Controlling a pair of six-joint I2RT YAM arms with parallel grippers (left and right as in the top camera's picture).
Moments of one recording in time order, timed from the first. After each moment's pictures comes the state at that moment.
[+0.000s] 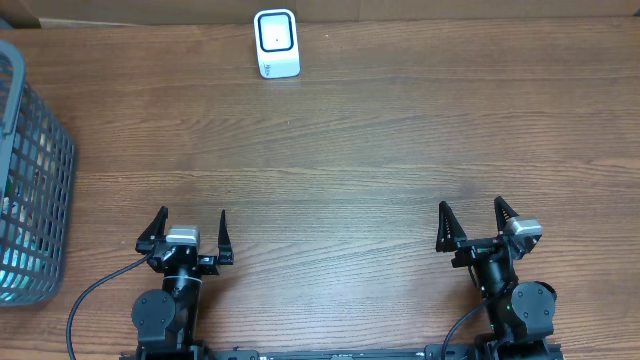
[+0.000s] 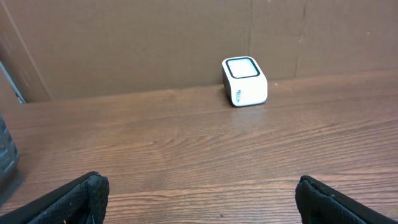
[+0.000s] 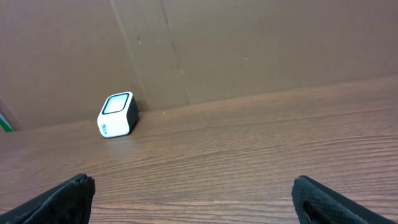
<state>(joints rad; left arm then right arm) 0.04 0.02 0.01 -0.07 0.07 0.07 0.12 0.01 0.02 -0.03 -0.03 0.23</state>
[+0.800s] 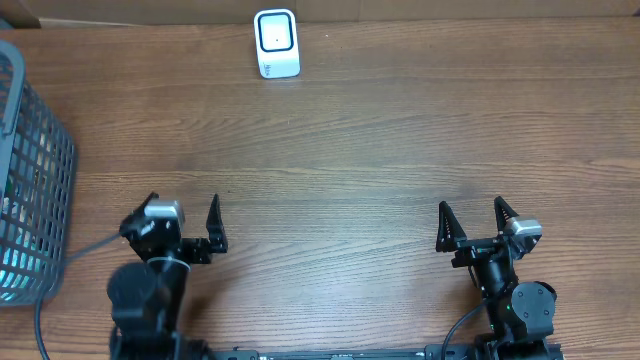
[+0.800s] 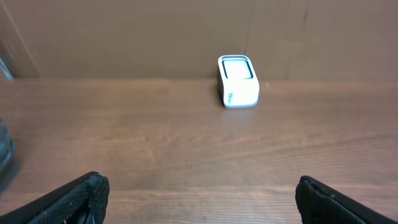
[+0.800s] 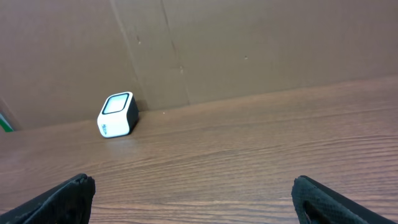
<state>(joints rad) 0.04 0.36 0.38 -0.26 0.09 -0.03 0.12 0.01 0.02 -0.04 -0.03 0.23</state>
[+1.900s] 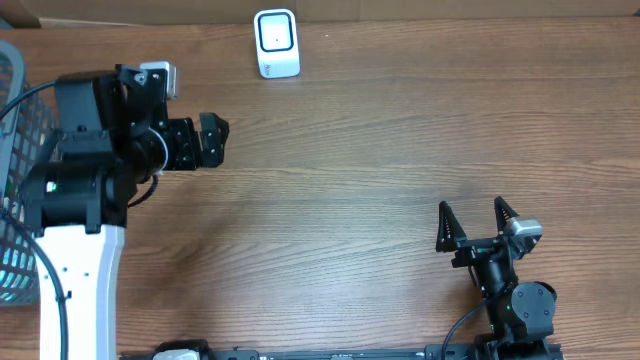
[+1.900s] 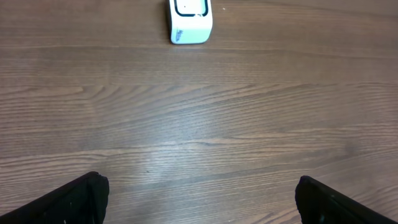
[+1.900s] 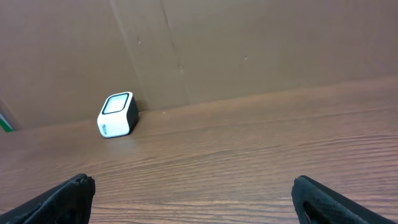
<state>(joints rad) 0.04 1.29 1.49 -1.05 0.31 -0.08 0.12 0.01 0.02 -0.04 -0.03 0.23</state>
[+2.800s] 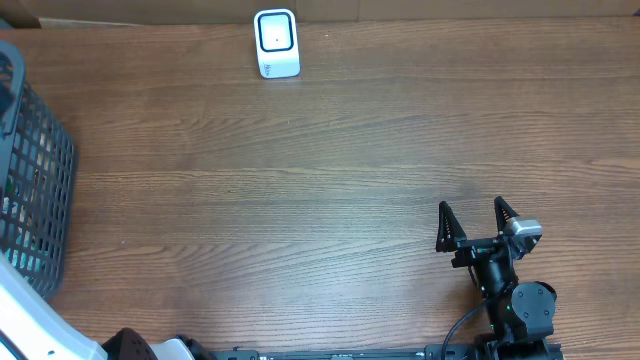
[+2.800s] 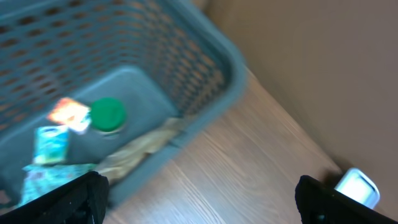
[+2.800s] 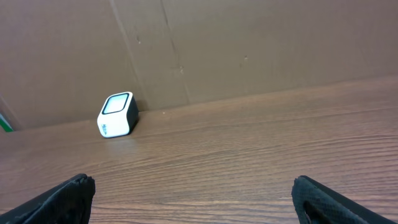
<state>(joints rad) 0.67 1.51 2.08 -1.25 0.04 -0.36 0.12 0.01 0.02 -0.03 -0.03 0.23</state>
